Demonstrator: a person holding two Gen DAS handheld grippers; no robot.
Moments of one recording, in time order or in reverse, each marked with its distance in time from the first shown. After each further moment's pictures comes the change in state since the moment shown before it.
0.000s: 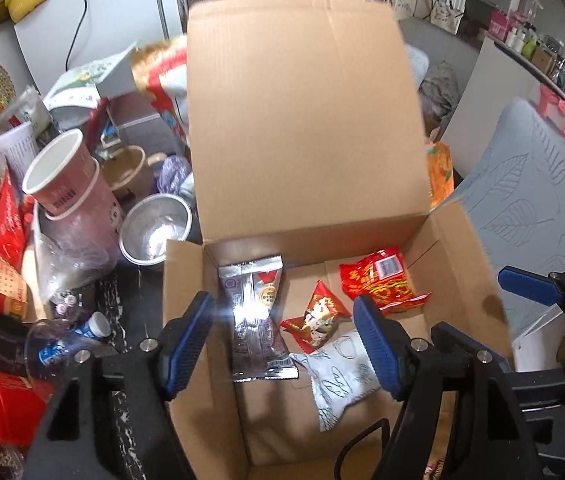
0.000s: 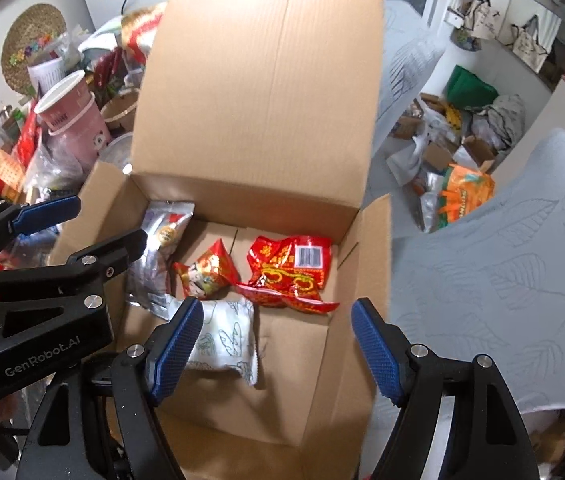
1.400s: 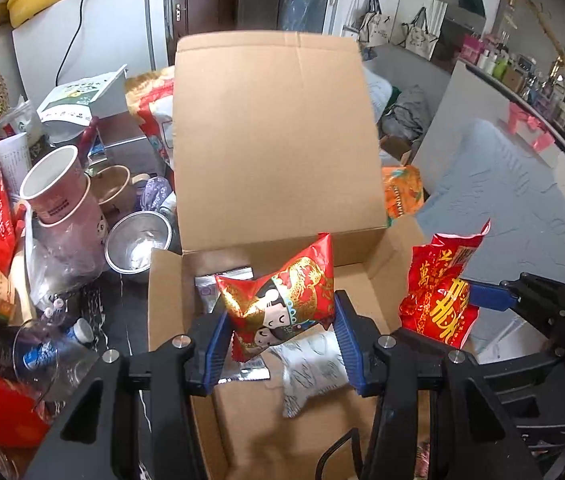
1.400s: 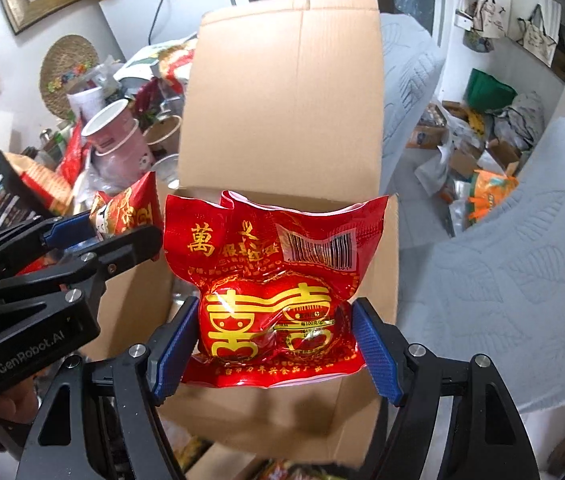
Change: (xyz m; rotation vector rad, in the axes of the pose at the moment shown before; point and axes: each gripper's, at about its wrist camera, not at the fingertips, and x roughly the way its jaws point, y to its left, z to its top) left arm -0.018 -0.002 -0.015 0.002 -0.084 -0.095; right arm -0.008 -0.009 -0.016 0.028 -0.047 0.148
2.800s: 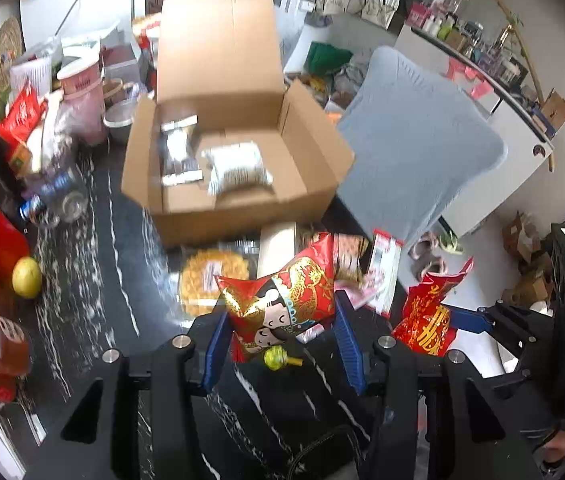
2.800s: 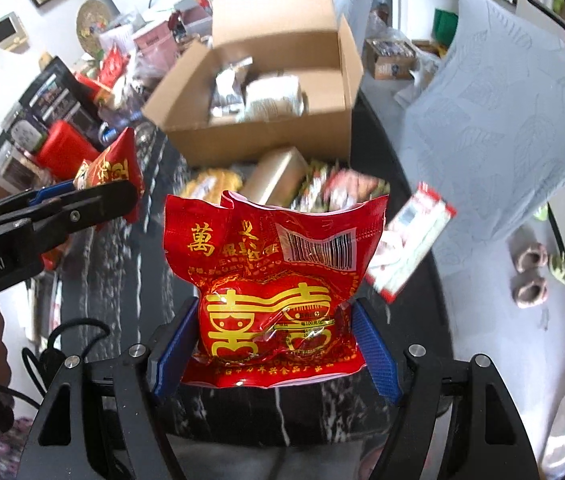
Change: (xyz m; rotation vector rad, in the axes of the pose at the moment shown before) left arm -0.154 -0.049 -0.193 0.024 0.093 -0.141; right arm -0.119 0.056 -0.249 0.119 0.072 -0.001
